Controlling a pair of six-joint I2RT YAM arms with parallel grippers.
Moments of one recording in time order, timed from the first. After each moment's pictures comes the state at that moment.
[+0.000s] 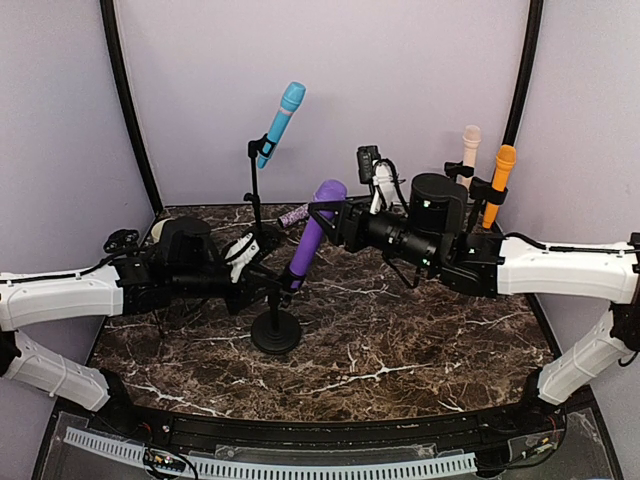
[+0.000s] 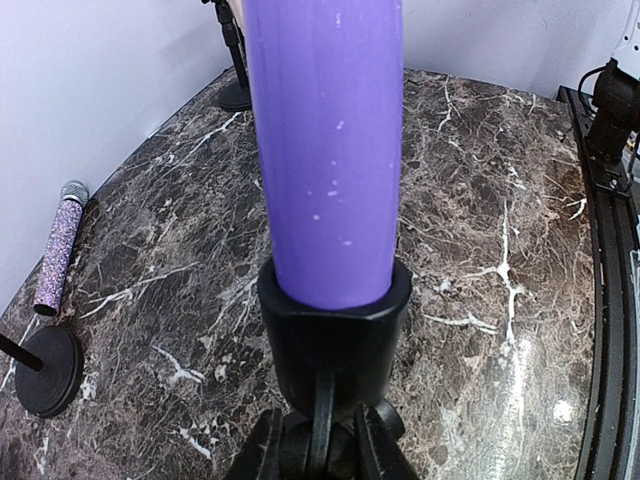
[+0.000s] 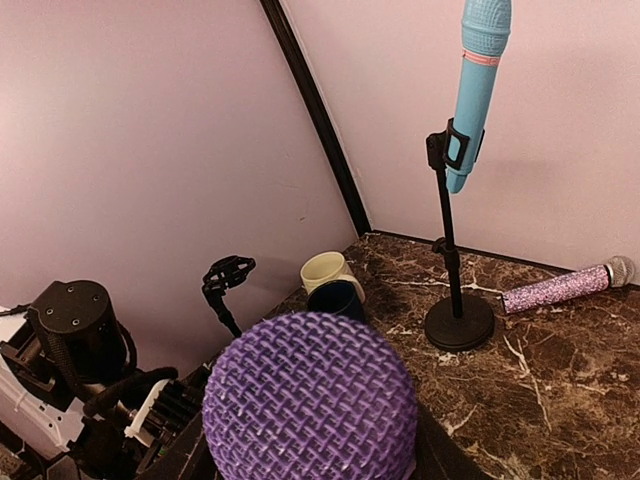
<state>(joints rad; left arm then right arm) -0.80 1.22 0.77 -0.04 0.22 0.26 1.03 1.42 1.08 0.32 0.10 0.37</state>
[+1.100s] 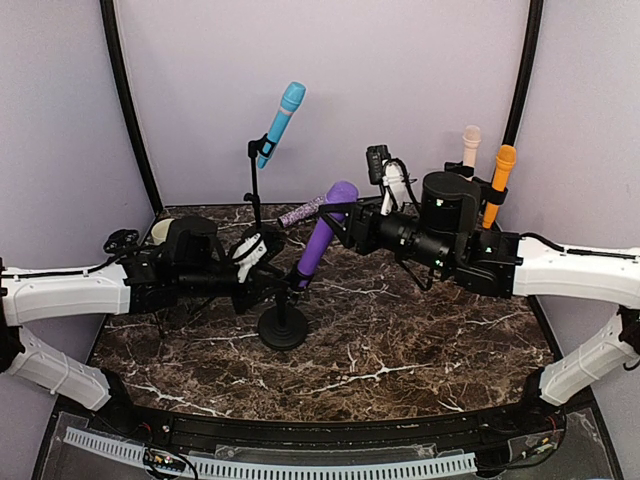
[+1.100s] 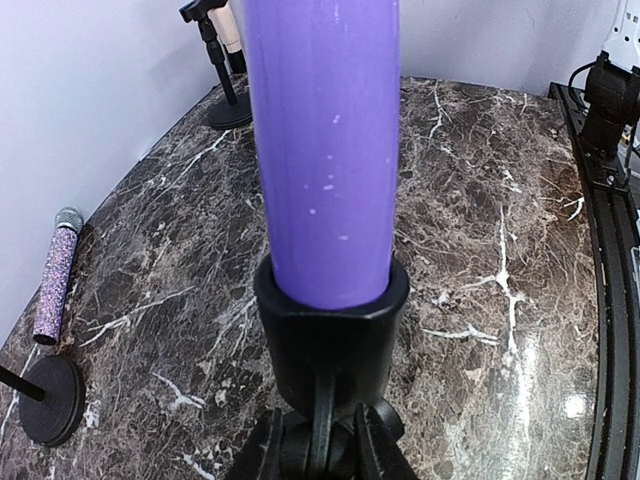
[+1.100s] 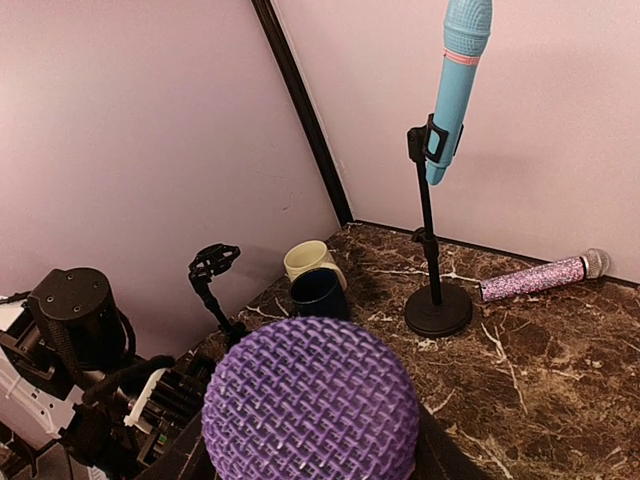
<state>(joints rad) -0.80 1.26 0.79 0.00 0.23 0.30 1.04 1.35 1.08 0.21 0.14 0.34</state>
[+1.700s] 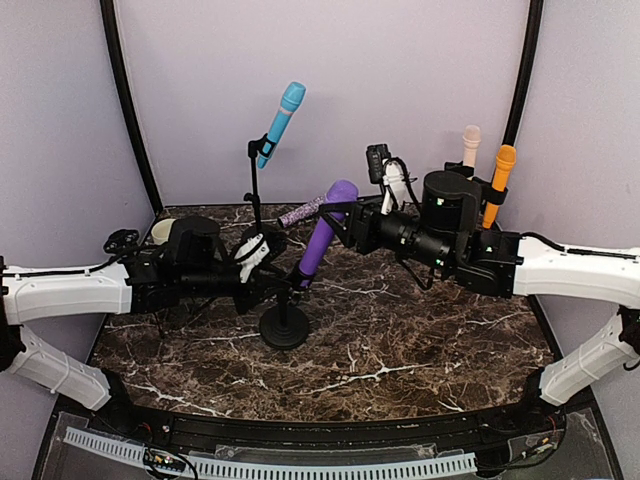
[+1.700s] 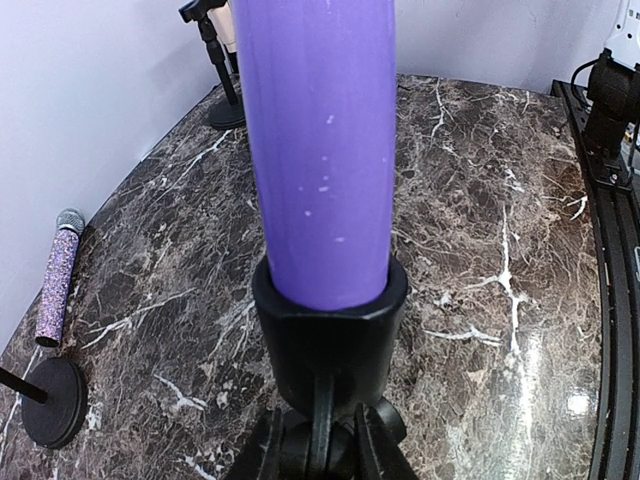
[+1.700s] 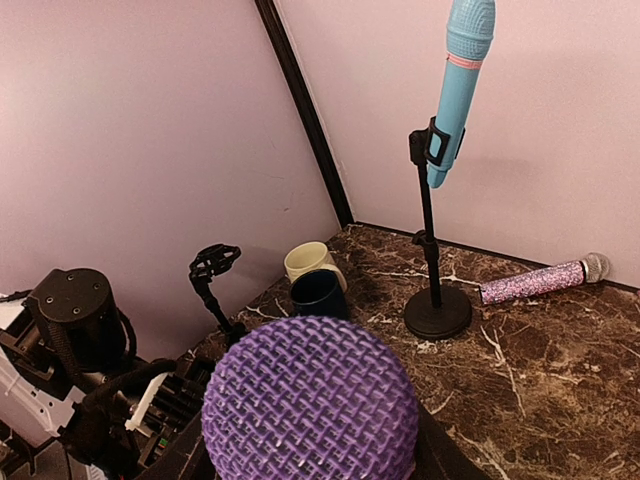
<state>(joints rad) -0.82 1.27 0.80 0.00 0.21 0.31 1.04 1.35 1.08 0.21 0.14 0.33</state>
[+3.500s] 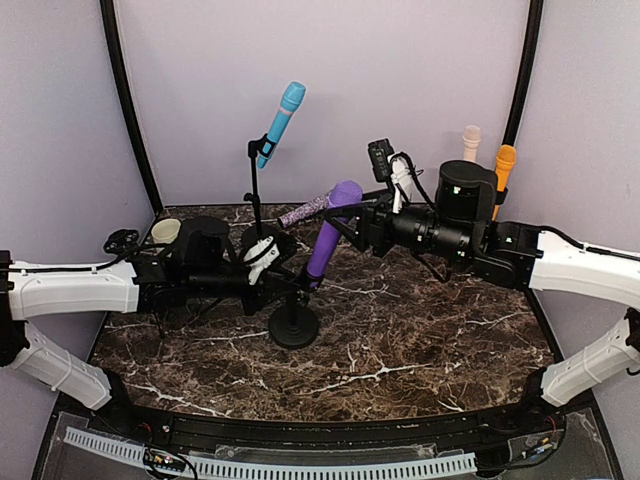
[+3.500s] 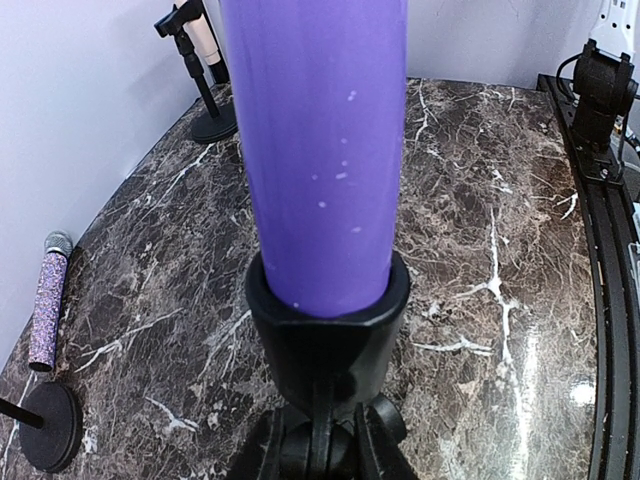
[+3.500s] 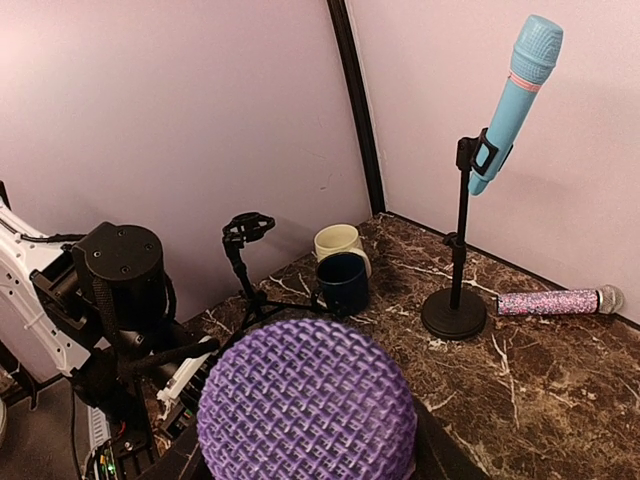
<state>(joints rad) -0.85 1.32 0.83 0.01 0.21 0.33 1.02 1.28 1.10 0.09 -0.05 0.21</state>
